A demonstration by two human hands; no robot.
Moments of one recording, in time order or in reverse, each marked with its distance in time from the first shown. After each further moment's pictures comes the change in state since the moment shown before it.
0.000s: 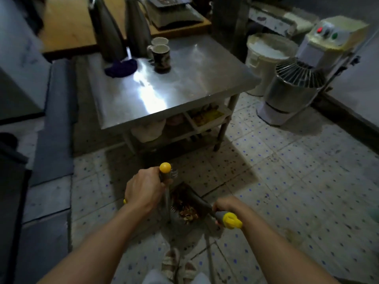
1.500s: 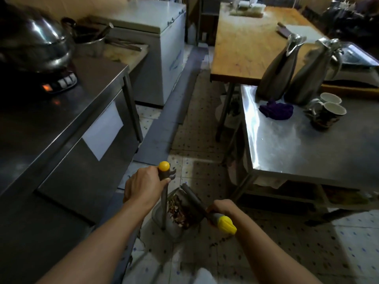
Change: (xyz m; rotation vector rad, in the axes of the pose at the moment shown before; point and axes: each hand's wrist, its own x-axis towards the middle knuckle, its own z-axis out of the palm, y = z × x) left_hand 0.017 -0.377 -0.179 -0.068 0.309 -0.572; right_hand 0.001 -0.411 0.205 -0.570 -0.047 -0.410
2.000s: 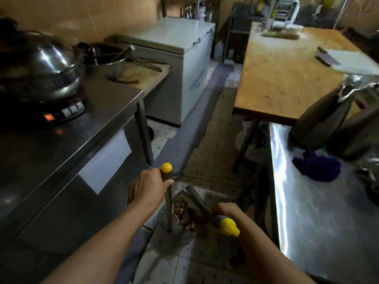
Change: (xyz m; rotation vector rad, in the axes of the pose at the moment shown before) left_hand 0.204 0.050 -0.024 -0.088 0.075 -0.133; right_hand 0.153 -0.098 -0.168 -0.112 0.019 -0.004
